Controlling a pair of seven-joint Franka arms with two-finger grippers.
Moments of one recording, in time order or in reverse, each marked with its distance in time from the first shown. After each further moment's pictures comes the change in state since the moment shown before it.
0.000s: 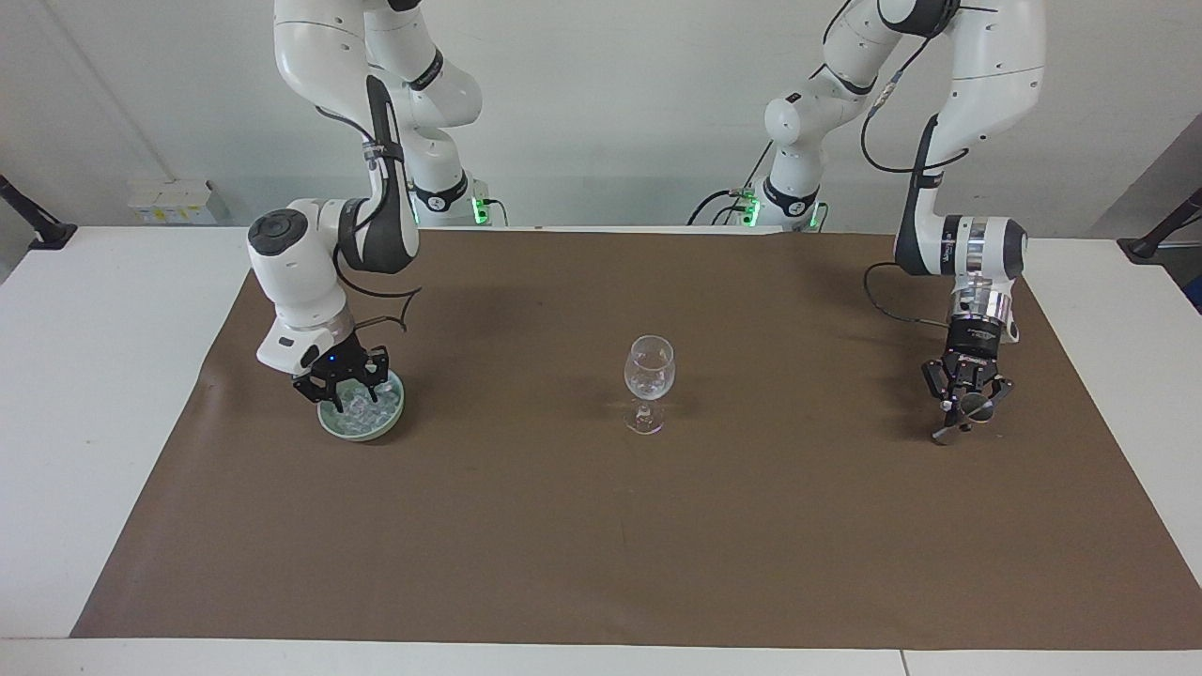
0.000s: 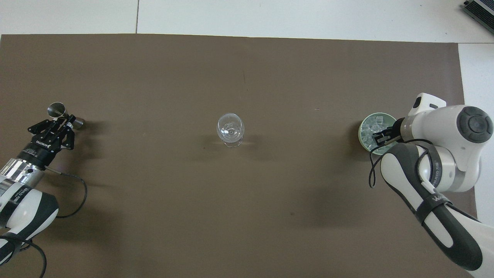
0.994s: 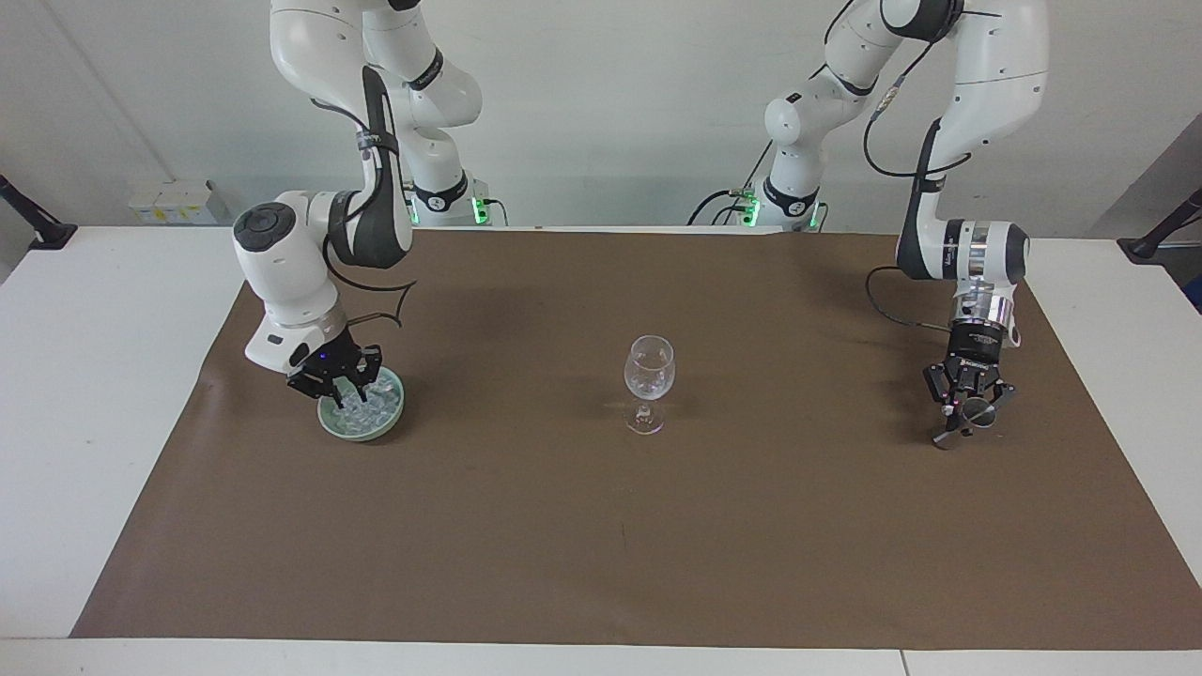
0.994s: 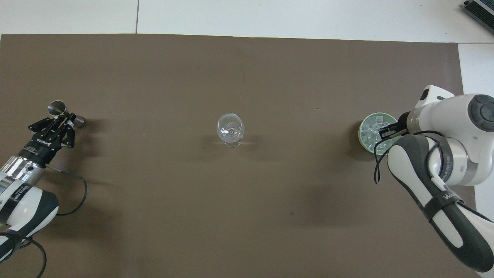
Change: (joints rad) left arm 0.002 0.019 -0.004 0.019 0.006 -0.001 -0.003; right arm 0.000 -0.013 0.000 0.087 0.000 -0.123 0.046
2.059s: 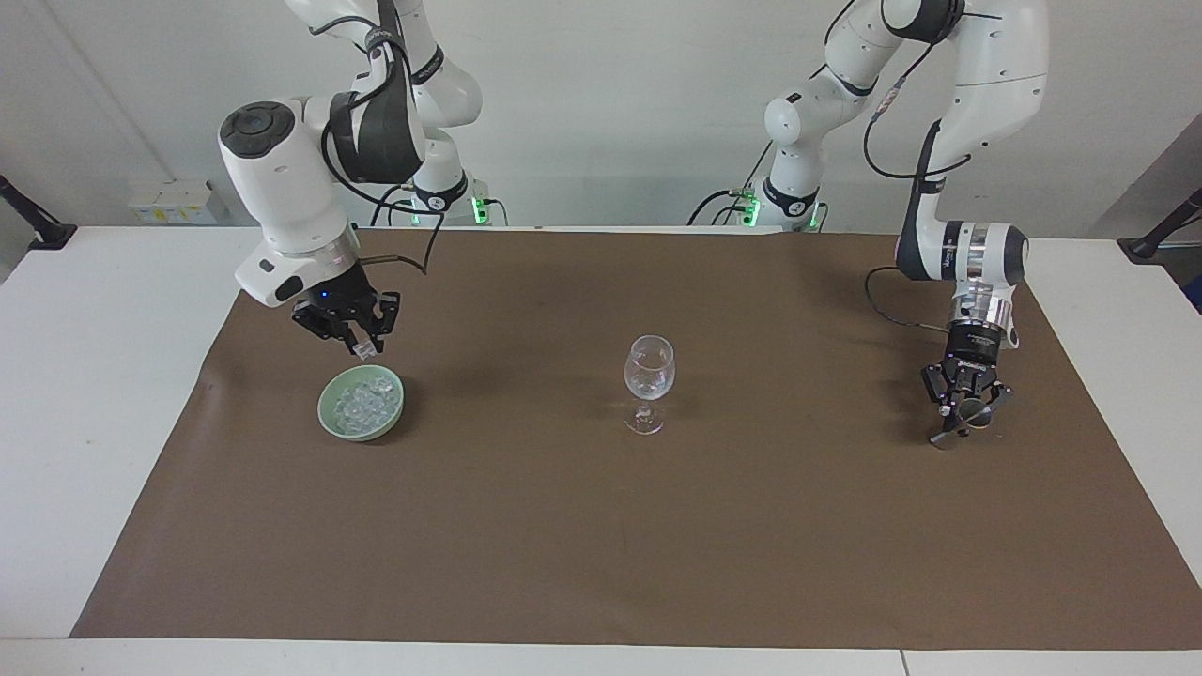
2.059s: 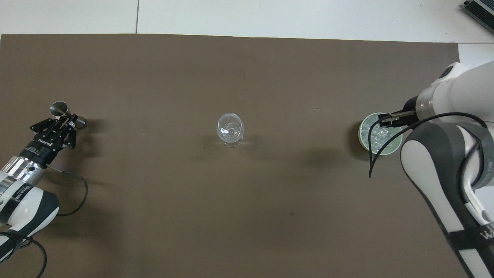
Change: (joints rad) left arm 0.000 0.007 -0.001 0.001 0.014 0.000 0.000; right arm 0.002 -0.115 0.136 0.232 0.000 -0.395 0.401
